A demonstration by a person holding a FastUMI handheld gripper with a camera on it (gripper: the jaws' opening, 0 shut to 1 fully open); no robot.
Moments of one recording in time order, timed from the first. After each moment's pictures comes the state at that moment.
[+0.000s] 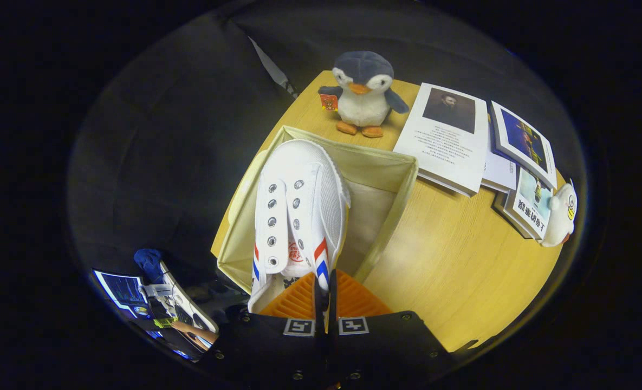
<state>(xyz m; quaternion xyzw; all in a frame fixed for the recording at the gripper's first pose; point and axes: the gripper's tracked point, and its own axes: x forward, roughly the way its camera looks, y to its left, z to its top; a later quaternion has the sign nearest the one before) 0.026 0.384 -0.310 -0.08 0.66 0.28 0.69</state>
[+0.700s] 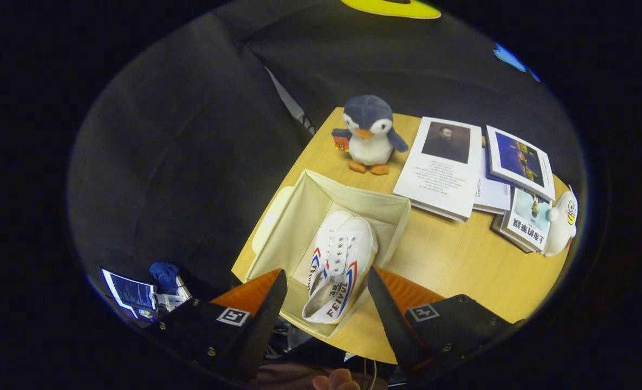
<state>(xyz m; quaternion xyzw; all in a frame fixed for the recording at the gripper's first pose) 0.049 0.375 -0.248 0.00 0.57 0.33 0.75</state>
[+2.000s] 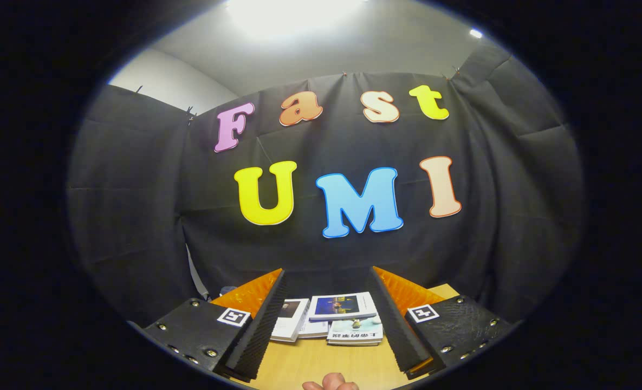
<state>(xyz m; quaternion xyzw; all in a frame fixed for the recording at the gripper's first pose) 0.069 0.075 -0.049 0.03 0.03 0.06 1.00</state>
